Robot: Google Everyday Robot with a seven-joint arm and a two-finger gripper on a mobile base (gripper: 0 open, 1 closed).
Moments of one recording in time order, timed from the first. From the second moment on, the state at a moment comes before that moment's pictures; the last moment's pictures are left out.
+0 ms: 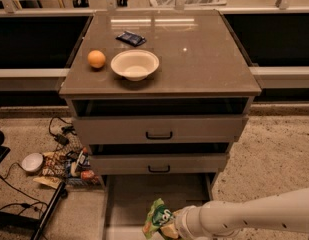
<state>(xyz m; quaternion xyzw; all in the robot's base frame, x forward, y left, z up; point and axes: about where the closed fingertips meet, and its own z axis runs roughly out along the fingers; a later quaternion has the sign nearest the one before) 0.384 -0.053 0.391 -0.37 0.88 0.22 0.21</state>
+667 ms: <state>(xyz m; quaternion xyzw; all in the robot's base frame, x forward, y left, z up) 0.425 -0.043 0.483 -0.37 0.88 0.23 0.19</state>
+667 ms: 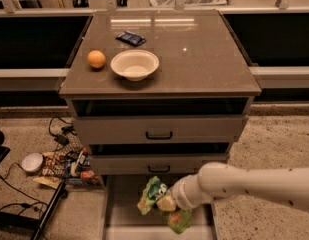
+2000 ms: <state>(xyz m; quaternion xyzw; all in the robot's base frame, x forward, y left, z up) 0.467 -0.077 0.777 -0.40 0.87 0.17 0.23</state>
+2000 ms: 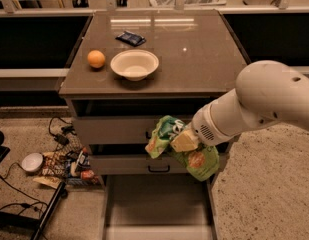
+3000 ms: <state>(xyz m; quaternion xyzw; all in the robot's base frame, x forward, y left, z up) 0.519 -0.097 0.877 -0.39 0.87 0.17 0.25</state>
